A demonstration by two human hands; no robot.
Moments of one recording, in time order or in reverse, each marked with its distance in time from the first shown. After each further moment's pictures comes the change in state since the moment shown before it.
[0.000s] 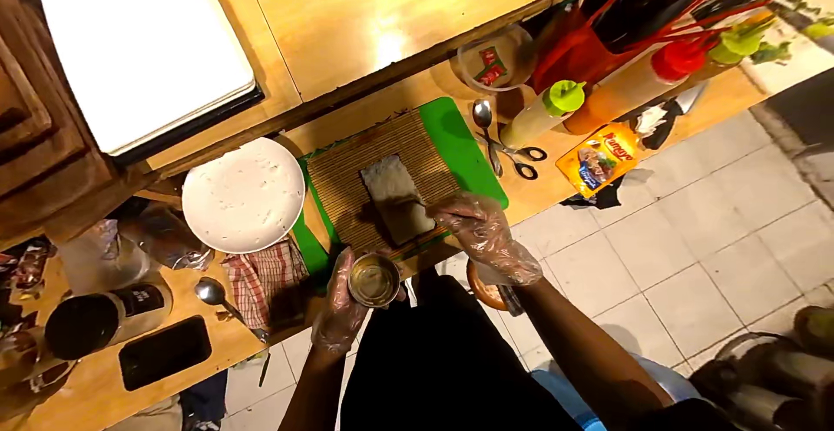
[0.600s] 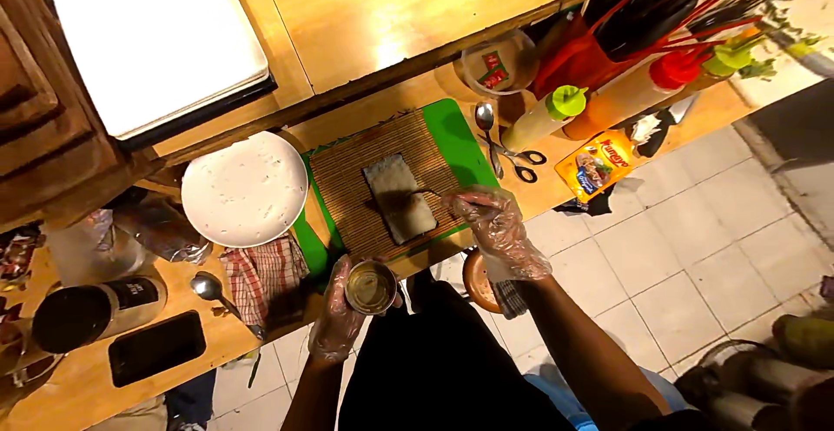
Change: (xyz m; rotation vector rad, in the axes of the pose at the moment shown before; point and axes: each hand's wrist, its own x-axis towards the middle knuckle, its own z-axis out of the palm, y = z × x) left_hand -0.018 -0.007 -0.005 -0.032 0.036 0.035; right_hand 0.002 0.000 -0.010 0.026 0.058 0.116
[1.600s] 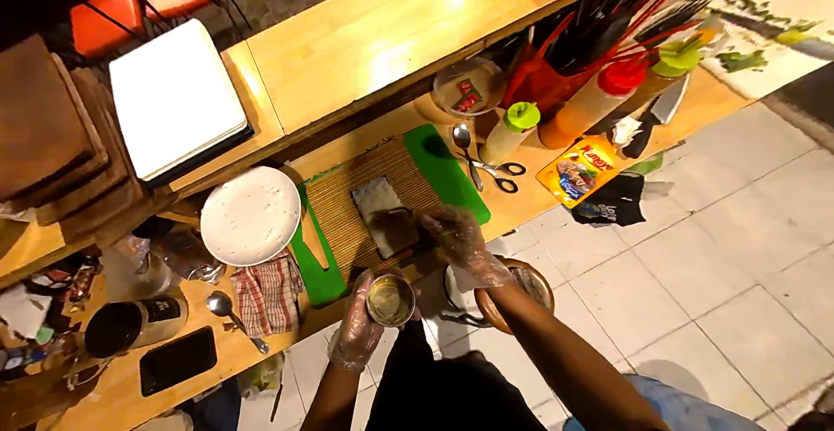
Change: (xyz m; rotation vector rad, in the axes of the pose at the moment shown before) left_hand 0.010 -0.037 0.044 -0.025 -0.037 -0.099; right_hand -0.014 0.019 0.012 0.201 0.081 0.042
